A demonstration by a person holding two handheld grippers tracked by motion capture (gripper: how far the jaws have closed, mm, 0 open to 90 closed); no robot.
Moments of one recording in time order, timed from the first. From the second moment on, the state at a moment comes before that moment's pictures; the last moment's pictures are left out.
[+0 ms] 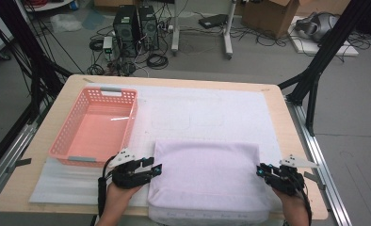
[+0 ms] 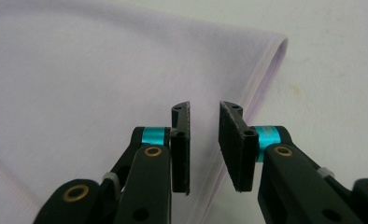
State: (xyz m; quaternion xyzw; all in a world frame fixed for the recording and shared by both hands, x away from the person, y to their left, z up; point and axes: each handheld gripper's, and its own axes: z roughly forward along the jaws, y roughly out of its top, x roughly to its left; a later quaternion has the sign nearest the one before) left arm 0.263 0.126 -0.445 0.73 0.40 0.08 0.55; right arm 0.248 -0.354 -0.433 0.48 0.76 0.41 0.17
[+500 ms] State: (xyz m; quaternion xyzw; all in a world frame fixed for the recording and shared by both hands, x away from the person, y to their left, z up) left arm 0.295 0.117 -0.446 0.74 0.42 0.12 0.51; right arm 0.302 -0.360 -0.445 0.52 0.74 0.36 0.23
